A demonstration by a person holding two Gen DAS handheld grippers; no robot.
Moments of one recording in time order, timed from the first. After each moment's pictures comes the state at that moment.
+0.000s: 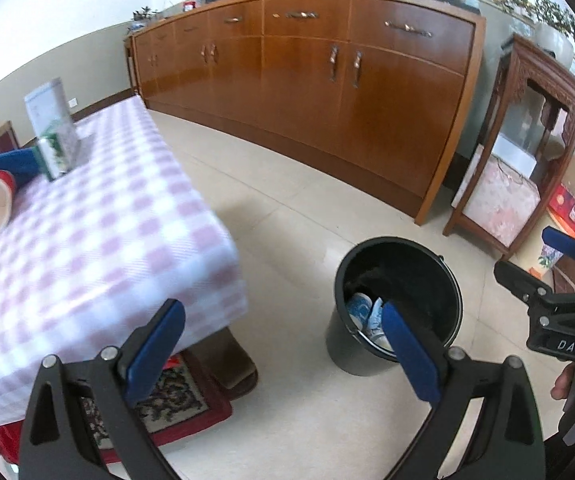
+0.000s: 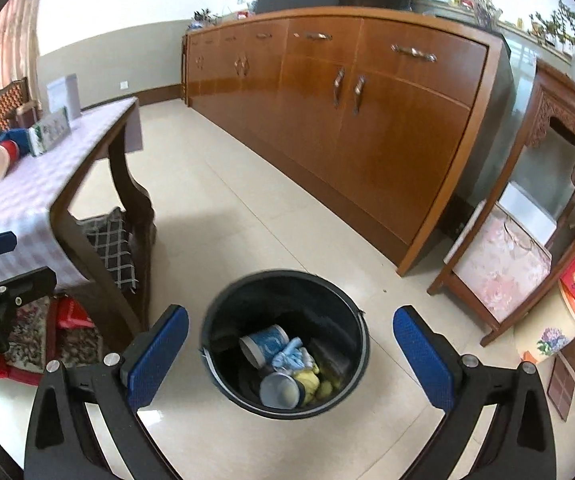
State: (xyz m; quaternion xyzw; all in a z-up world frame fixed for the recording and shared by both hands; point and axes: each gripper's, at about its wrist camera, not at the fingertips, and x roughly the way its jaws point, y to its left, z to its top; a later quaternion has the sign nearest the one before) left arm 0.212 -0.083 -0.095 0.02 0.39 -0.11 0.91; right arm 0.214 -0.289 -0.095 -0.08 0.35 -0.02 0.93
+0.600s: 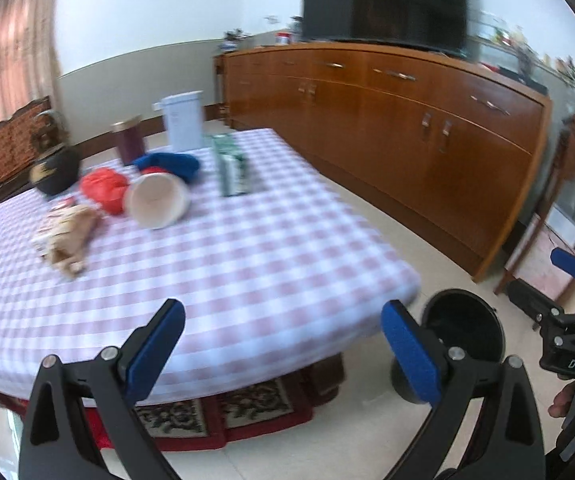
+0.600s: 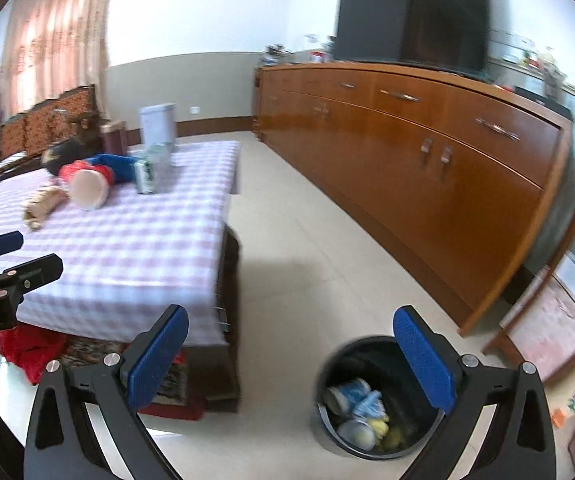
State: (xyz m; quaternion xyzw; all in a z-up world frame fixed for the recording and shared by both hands) left arm 0.170 0.055 -0.049 -0.03 0.33 0.02 0.94; right arm 0.209 -0.159 -0.050 -0.10 0.29 0.11 0.94
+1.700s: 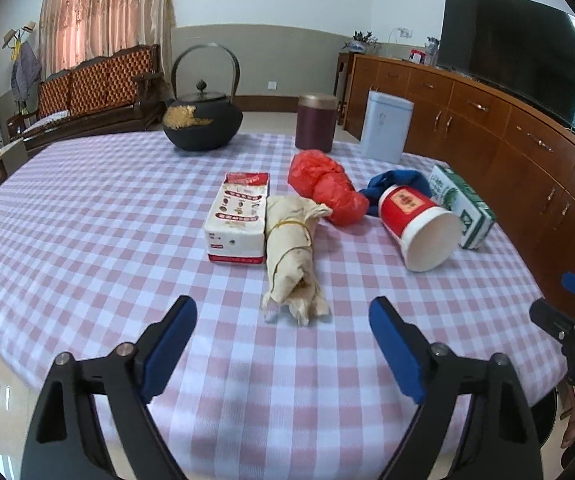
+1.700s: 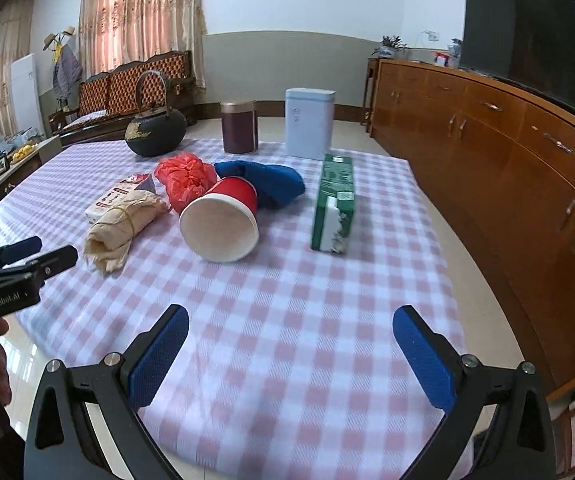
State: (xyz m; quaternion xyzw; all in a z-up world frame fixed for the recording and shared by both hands) left arm 0.200 0.274 -0.071 -0.13 0.34 0.18 0.92; right arm 0.305 0.070 -0.065 -0.15 0.32 0.27 0.90
